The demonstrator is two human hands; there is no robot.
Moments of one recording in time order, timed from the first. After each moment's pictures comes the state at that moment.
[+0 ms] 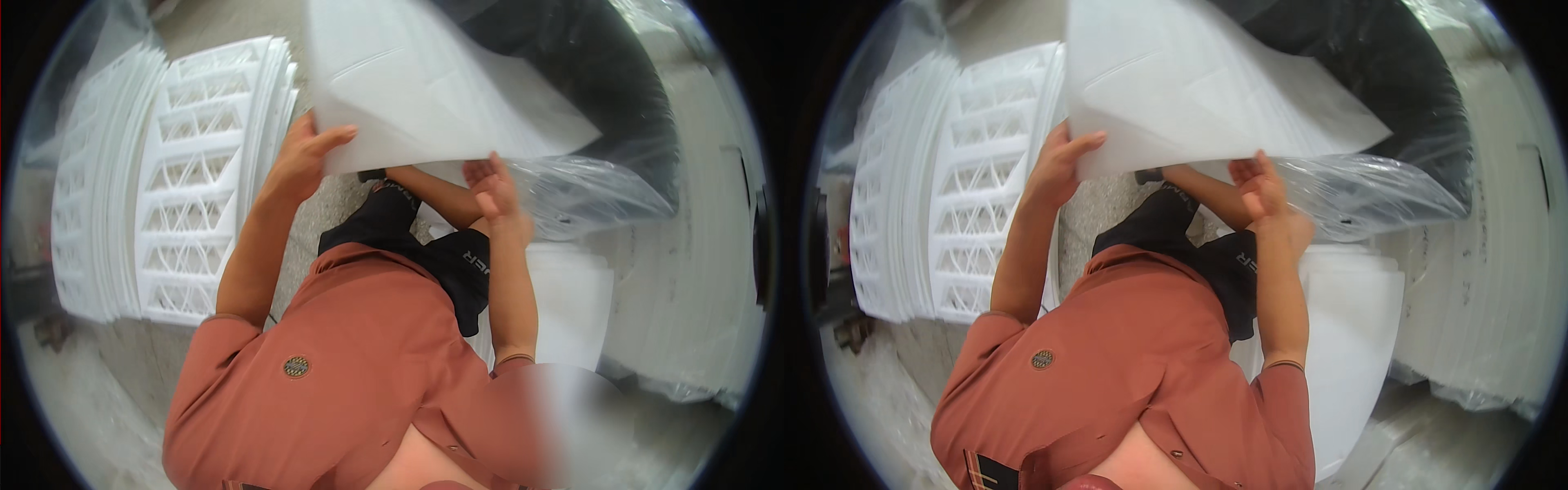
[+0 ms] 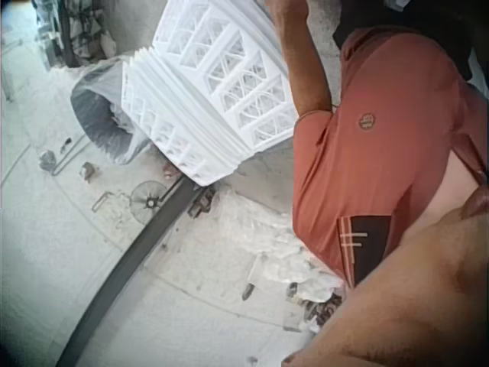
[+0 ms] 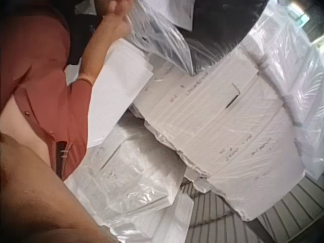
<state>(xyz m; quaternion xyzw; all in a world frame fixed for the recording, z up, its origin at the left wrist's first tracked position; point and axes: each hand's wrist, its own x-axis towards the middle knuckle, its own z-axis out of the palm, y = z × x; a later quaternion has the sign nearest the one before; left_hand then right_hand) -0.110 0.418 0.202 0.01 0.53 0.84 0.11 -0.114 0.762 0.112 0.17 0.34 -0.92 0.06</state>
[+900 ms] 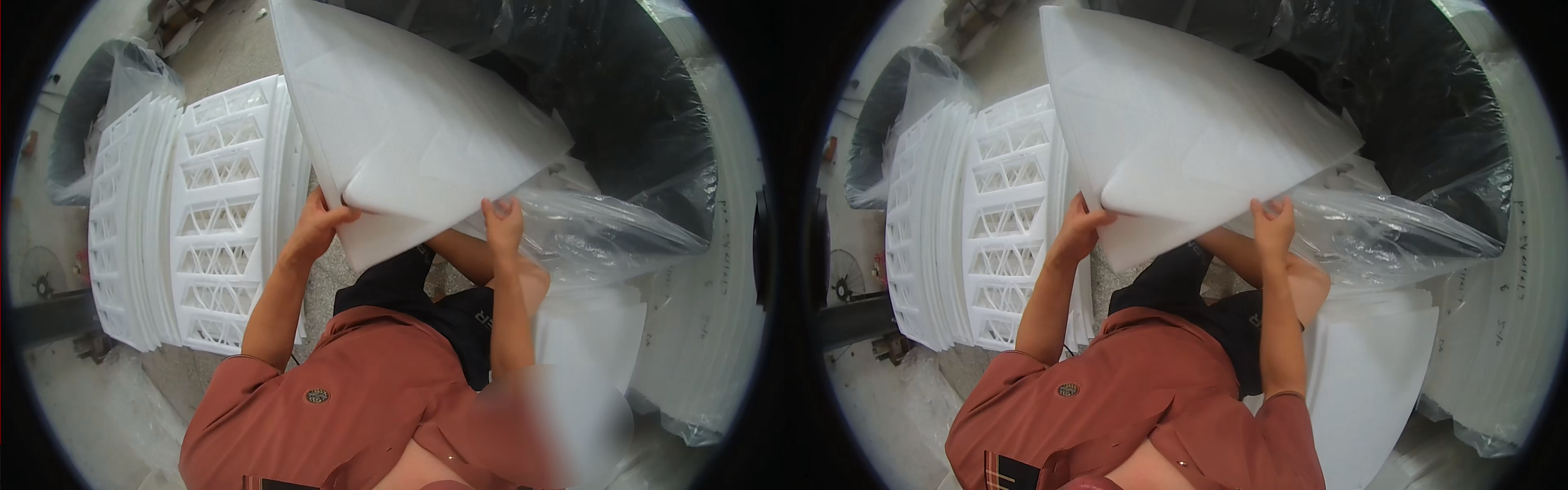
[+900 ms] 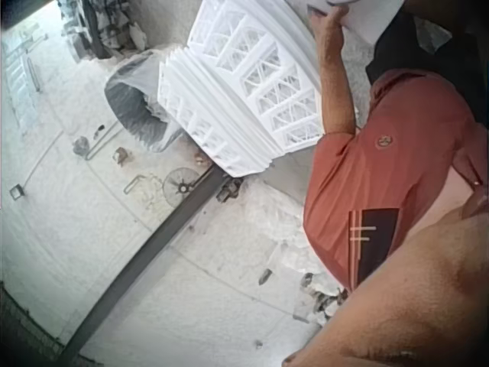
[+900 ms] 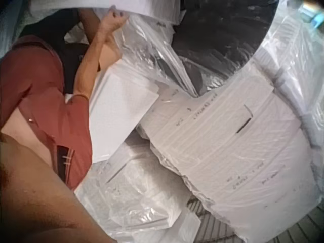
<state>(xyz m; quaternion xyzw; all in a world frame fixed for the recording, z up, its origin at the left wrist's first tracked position) -0.167 0.462 0.157 -0.03 0.57 0.81 0.16 -0.155 0.783 0.082 0.25 0.72 -0.64 -0.05</state>
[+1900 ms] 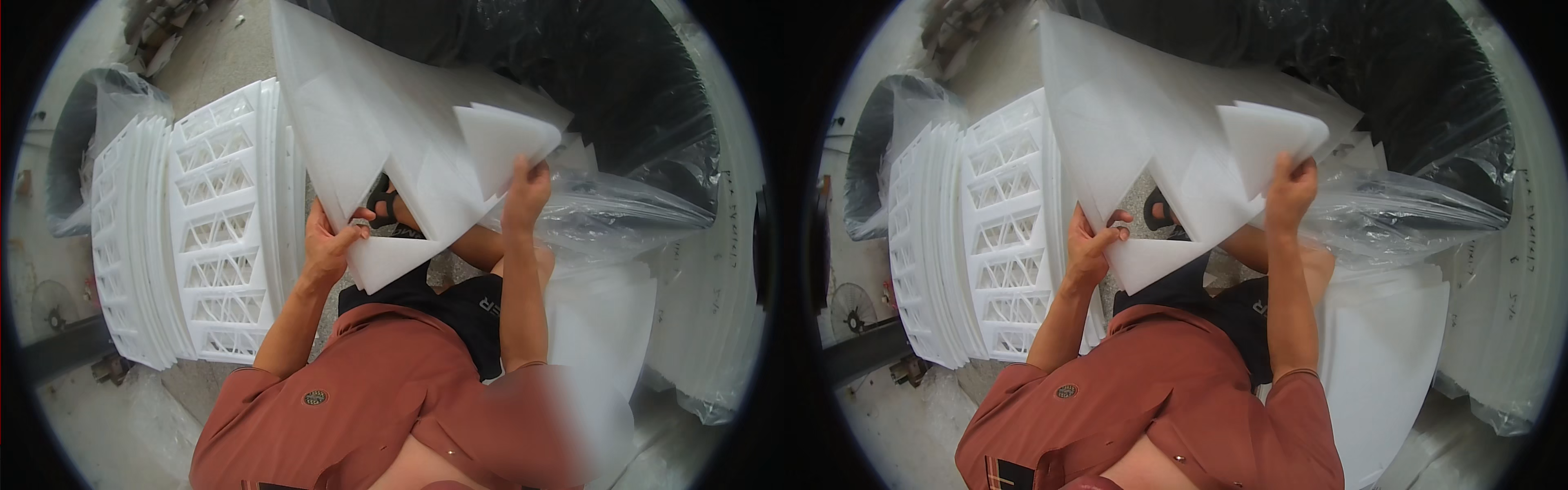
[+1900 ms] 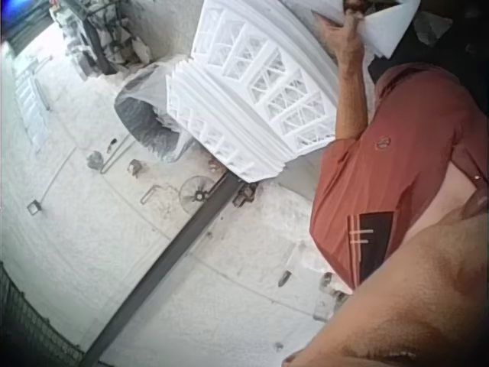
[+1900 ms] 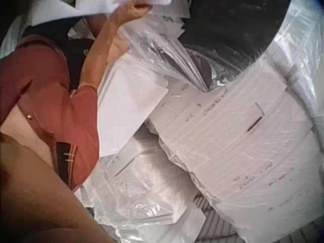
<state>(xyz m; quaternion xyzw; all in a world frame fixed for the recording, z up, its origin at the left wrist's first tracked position) -0.145 0.502 0.164 -0.06 0.53 0.84 0.07 -0.190 0.781 0.145 0.20 0.62 -0.71 -0.25</state>
